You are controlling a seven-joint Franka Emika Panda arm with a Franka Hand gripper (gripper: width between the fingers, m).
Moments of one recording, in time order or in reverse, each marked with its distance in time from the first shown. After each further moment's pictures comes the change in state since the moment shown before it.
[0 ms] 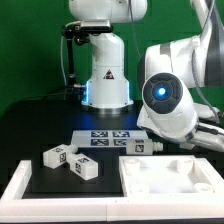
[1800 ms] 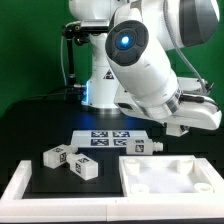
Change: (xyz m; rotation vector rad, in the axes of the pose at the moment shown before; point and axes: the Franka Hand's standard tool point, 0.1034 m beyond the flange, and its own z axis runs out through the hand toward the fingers) arm 0.009 -0.001 -0.123 0.134 0.164 -0.056
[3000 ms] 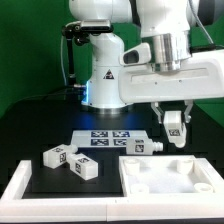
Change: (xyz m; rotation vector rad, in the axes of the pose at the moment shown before) arm 0.014 -0.021 -0.085 0.020 0.797 -0.272
